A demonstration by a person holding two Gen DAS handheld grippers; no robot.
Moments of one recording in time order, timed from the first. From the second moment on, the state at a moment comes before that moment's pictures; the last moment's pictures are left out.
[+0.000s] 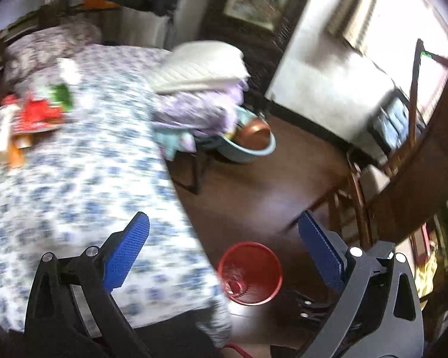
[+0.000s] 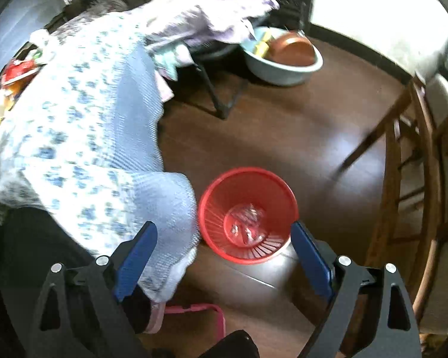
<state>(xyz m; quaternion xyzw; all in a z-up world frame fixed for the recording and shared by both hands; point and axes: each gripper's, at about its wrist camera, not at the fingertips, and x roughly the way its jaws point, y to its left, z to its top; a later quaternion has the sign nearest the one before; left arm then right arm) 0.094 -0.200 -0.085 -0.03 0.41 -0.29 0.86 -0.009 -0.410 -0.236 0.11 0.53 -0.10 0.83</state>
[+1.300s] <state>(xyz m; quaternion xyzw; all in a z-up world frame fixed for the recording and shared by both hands) 0.146 0.088 -0.128 -0.11 0.41 0.00 0.91 0.260 -0.111 -0.120 0.09 0.36 0.07 0.93</state>
